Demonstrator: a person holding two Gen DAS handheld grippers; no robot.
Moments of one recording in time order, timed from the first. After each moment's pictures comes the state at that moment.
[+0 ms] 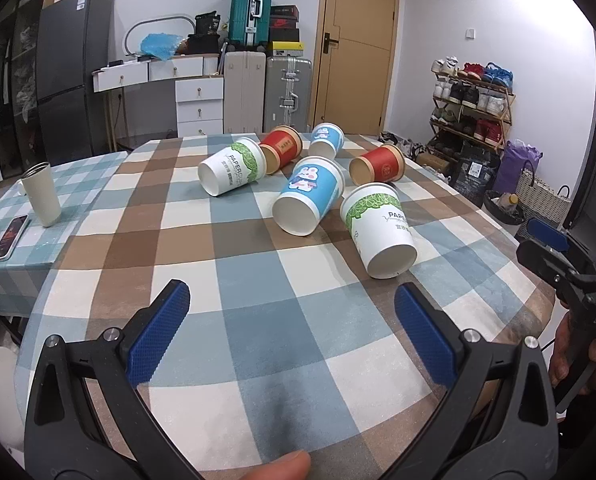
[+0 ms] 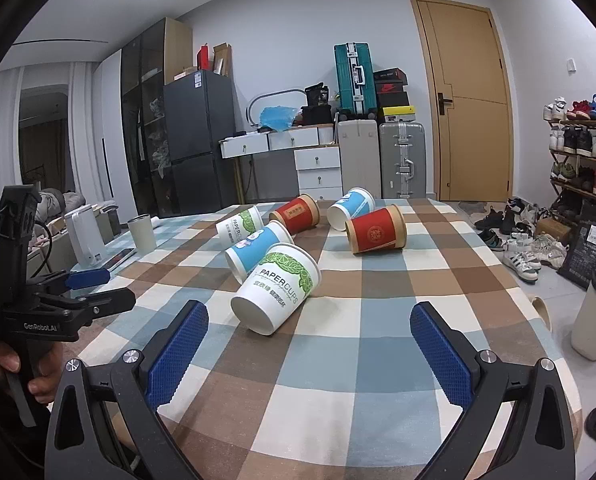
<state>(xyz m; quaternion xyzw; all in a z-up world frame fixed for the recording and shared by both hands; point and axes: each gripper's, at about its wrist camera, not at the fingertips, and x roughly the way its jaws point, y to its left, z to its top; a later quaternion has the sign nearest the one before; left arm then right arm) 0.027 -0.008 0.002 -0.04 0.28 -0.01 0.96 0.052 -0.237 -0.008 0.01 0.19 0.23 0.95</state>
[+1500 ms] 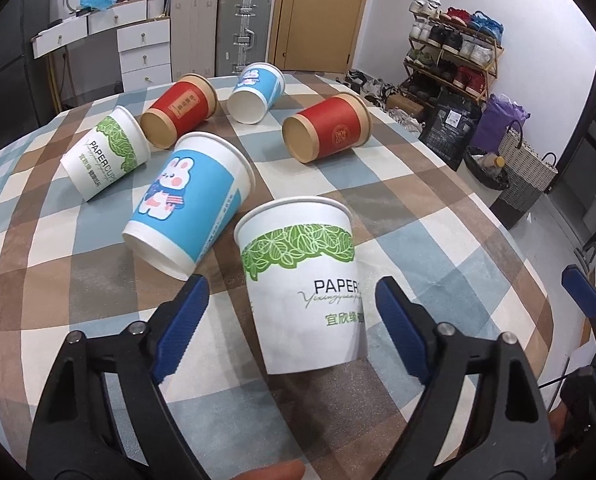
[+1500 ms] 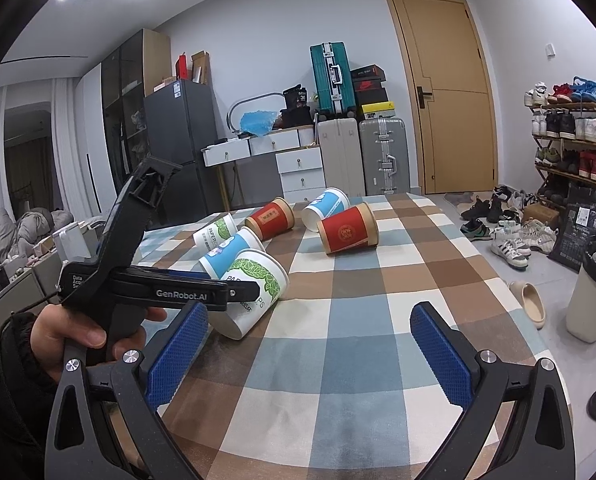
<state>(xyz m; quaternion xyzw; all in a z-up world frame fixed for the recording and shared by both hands) 0.197 -0.090 -0.021 -0.04 0.40 -0.08 0.91 0.066 -0.262 -0.012 0.04 0.20 0.21 0.96</state>
